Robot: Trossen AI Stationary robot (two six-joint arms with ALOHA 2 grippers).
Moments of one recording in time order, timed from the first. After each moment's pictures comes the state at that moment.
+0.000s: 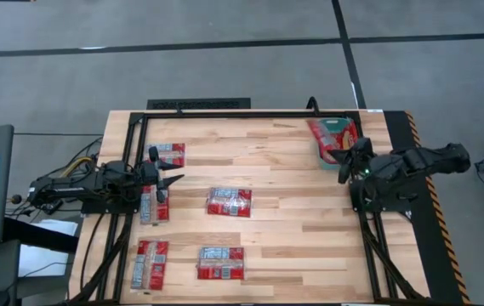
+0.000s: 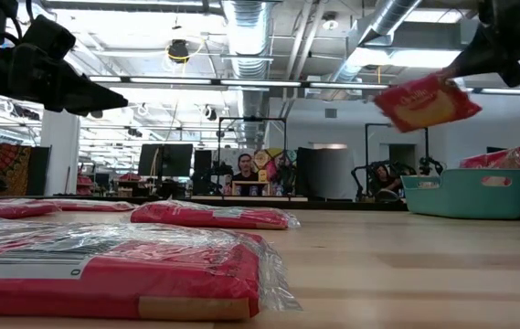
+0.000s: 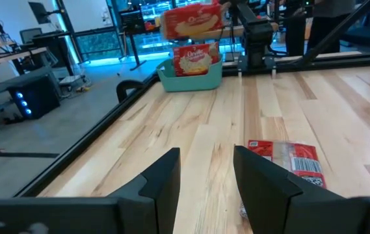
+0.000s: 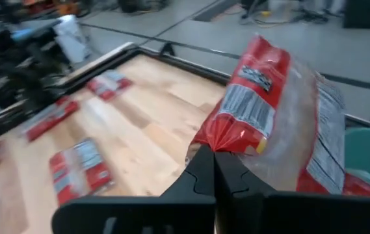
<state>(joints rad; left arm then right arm) 0.07 0.02 0.03 0.01 -0.22 0.14 0.26 0.32 0.57 -0.75 0.81 0.68</state>
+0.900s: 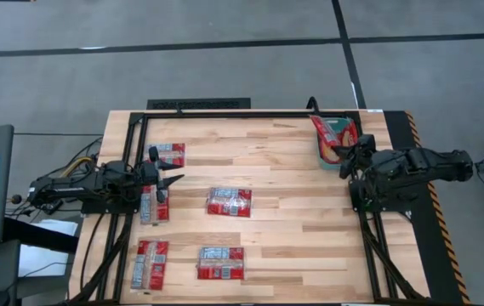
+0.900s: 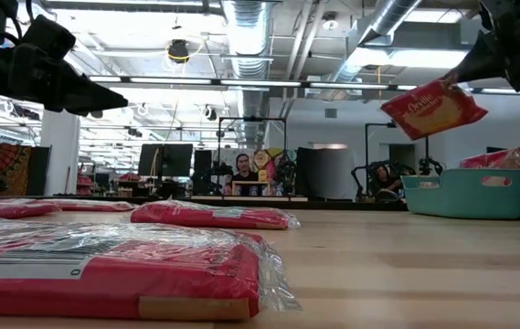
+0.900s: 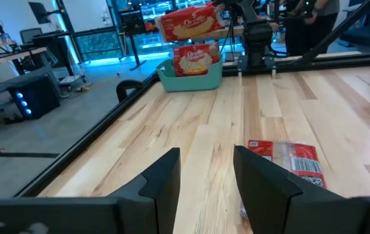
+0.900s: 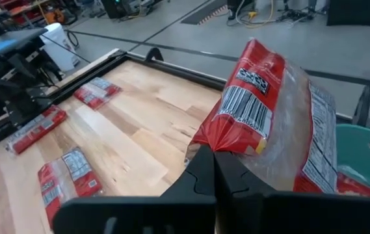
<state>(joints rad) 0.07 0.02 0.03 0.01 -0.22 0.14 0.15 0.29 0.57 -0.76 0.76 0.66</state>
